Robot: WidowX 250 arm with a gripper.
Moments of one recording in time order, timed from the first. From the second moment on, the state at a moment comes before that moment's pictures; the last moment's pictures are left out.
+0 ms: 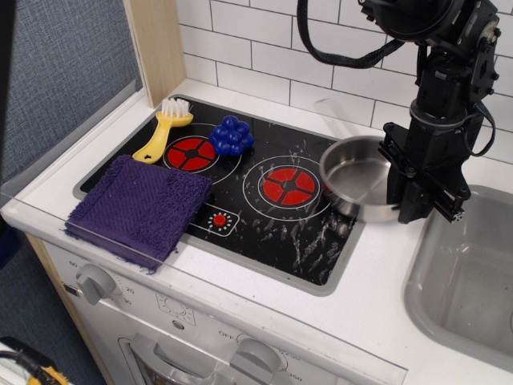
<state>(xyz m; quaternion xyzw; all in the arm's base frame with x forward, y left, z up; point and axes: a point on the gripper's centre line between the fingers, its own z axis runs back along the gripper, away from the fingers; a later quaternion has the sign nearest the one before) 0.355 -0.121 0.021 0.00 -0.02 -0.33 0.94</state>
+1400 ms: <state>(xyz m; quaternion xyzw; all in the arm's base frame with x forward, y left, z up) 0.243 -0.027 0.098 0.10 -0.03 0.00 0.99</state>
